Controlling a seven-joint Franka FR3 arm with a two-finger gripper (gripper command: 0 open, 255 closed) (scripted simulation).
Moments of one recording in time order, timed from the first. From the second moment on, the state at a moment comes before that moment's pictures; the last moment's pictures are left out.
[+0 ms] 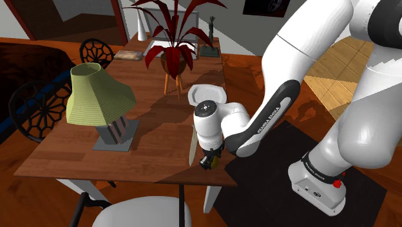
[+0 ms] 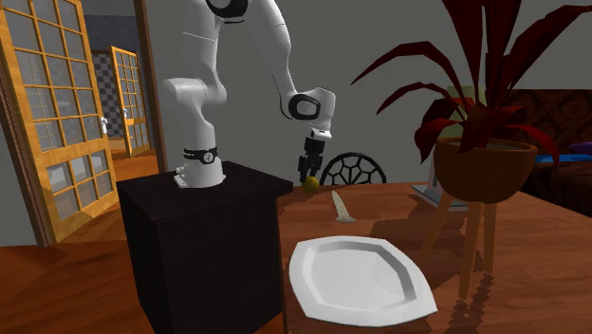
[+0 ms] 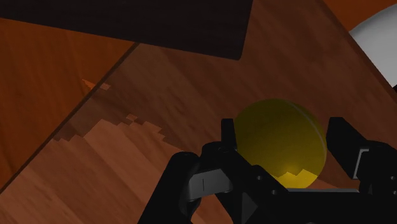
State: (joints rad) arm 0.25 0.29 0.50 -2.51 -0.34 2.55 0.86
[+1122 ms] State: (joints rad) arm 0.20 0.03 0.59 -2.52 -0.08 2.35 0.67
